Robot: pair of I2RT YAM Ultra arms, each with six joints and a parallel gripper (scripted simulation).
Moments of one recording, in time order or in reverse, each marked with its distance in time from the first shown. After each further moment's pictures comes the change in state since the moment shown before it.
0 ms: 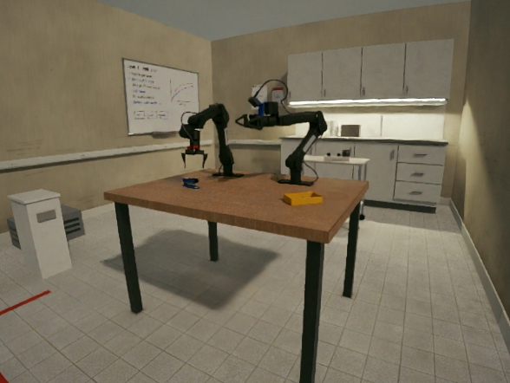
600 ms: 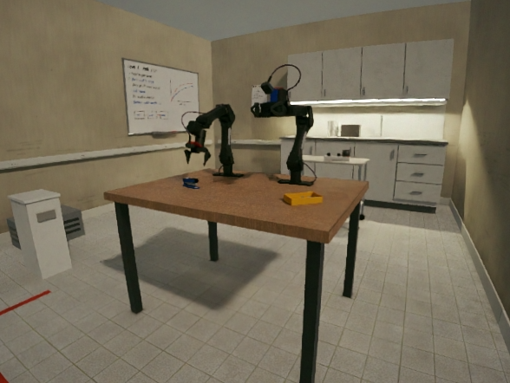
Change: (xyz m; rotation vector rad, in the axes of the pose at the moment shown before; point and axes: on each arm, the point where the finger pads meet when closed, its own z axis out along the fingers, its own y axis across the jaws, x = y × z) left arm -0.072 0.161 0.009 -0.386 -0.036 0.093; right arm 0.028 0.011 -0.019 0.124 -0.135 0.362
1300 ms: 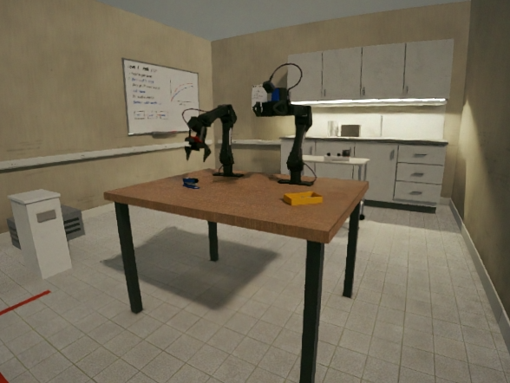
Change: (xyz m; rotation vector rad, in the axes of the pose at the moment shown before) left arm -0.003 0.013 0.003 -0.026 0.003 0.008; right arm -0.019 0.001 -0.018 0.003 -0.129 0.052
